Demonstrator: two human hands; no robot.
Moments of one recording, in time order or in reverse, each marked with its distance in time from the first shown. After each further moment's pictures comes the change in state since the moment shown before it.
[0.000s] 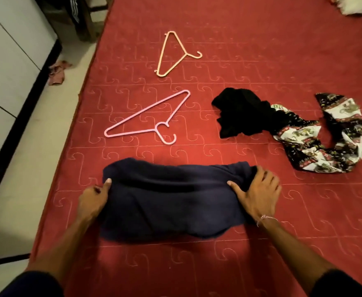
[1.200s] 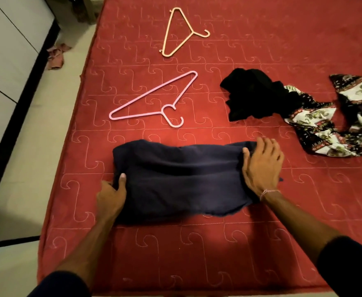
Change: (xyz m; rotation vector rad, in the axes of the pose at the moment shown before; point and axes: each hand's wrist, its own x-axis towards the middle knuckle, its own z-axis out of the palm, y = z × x) left_hand -0.034 -0.024 0.035 -0.030 0.084 -0.080; right_hand 0.016 -0.028 0.005 -0.016 0.068 -0.165
